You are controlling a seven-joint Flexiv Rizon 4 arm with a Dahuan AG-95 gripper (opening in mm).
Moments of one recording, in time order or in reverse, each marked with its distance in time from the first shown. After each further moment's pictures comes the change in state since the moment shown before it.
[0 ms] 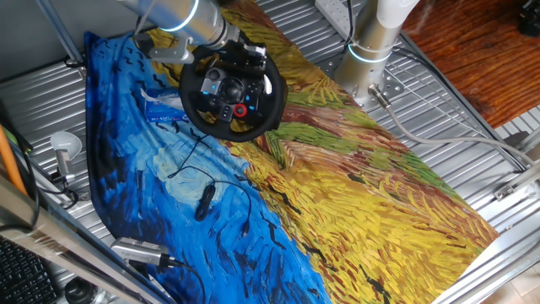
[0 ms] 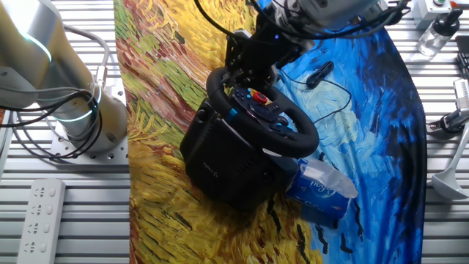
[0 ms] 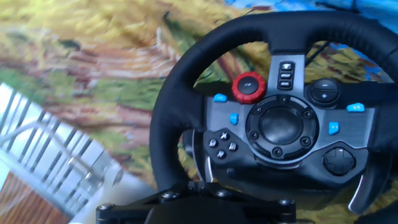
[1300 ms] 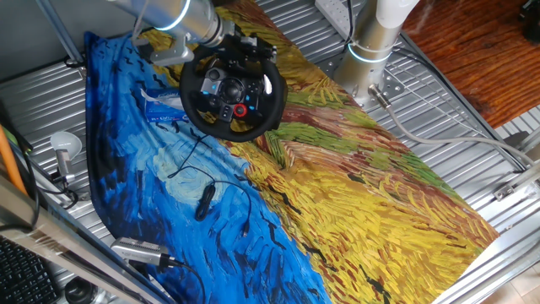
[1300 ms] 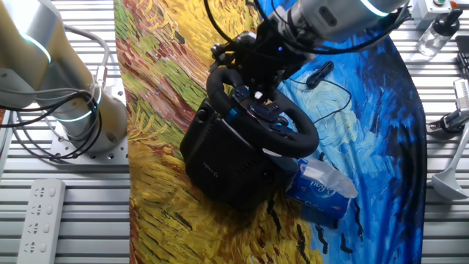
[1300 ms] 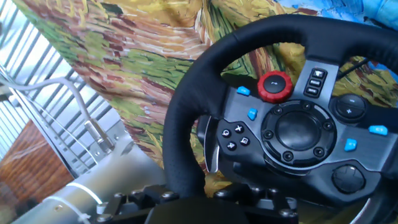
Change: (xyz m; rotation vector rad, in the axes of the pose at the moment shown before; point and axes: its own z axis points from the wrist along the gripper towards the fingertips) arm 0.000 -0.002 0.002 -0.051 0.017 -0.135
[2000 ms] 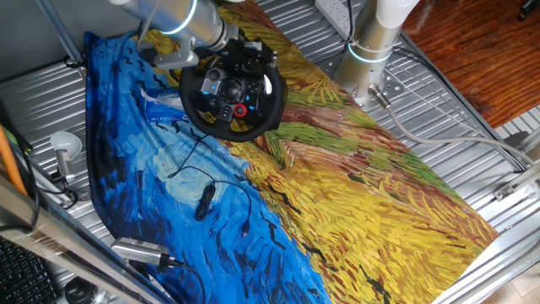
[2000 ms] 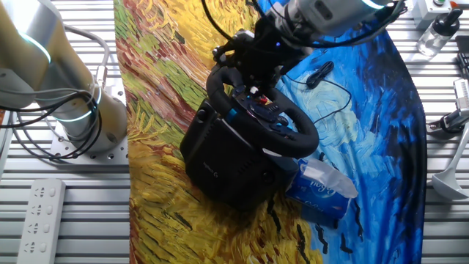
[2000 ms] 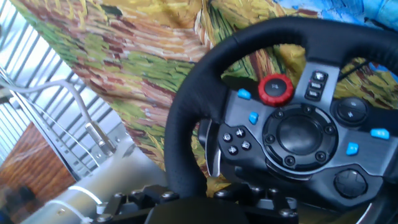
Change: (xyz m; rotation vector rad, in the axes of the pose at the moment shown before) arm -0.003 0.002 0.002 0.025 0.005 -0.013
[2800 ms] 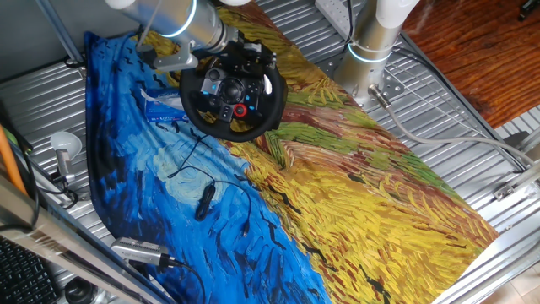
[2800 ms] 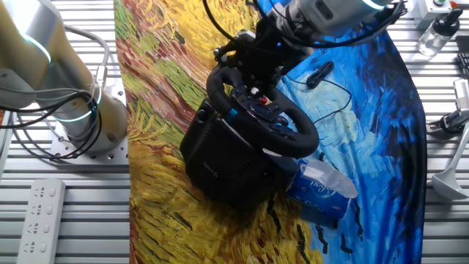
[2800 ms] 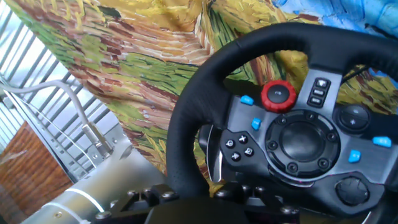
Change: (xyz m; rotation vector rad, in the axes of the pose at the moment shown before) arm 0.000 -0.005 0.003 -0.002 -0.003 0.029
